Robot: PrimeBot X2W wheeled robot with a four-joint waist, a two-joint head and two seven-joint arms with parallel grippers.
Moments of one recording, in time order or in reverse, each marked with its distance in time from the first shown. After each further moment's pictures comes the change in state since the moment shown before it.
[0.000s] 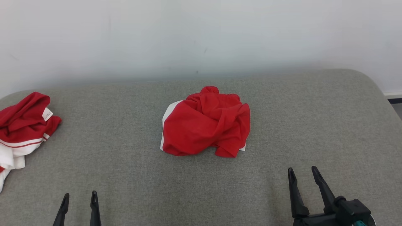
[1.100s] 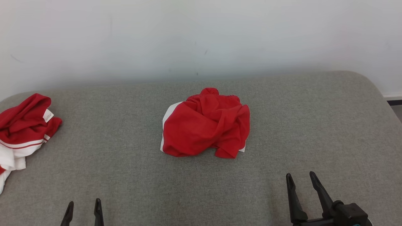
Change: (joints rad) left arm 0.034 -0.019 -0.003 0.001 -0.016 -0.006 0.000; right arm 0.017 0.000 0.009 0.018 -0.001 0.000 0.000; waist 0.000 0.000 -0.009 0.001
